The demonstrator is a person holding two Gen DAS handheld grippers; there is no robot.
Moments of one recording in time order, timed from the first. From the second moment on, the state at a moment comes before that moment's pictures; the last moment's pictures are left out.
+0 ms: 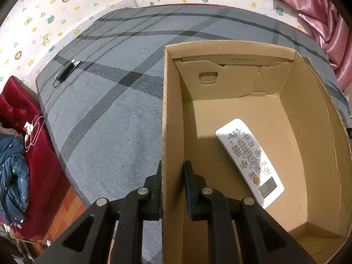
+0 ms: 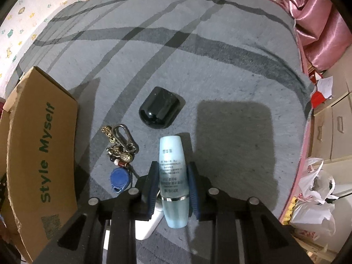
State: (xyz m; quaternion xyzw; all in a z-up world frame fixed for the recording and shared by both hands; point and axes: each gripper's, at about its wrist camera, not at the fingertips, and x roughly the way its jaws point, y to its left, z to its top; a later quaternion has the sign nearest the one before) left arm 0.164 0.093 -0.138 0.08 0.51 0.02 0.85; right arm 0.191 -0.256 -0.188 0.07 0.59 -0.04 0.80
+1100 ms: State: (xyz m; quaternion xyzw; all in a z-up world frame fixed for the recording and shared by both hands) left arm 0.165 0.095 -0.143 0.08 0.51 0.01 0.85; right arm 0.167 -0.162 -0.079 0.04 0.53 0.05 0.85
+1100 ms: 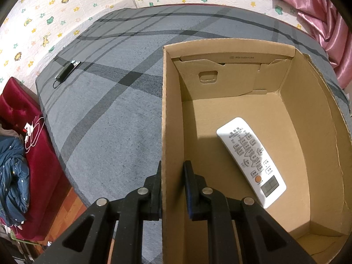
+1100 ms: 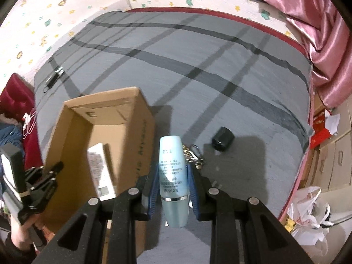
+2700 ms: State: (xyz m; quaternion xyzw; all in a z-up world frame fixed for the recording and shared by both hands) left arm 0.163 0.100 -0.148 0.07 0.51 0.01 0.86; right arm 0.202 -0.011 -0.178 -0.01 0.58 0.12 0.80
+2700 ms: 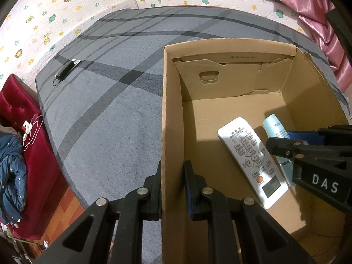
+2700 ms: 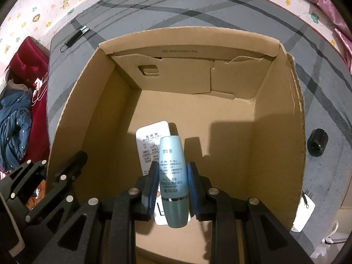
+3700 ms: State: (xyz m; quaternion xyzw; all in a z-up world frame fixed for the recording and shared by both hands) left arm 0.162 0.098 -0.147 0.08 0.50 0.02 0.86; right arm 0.183 -0.016 -0.138 -0.02 0.54 0.12 0.83
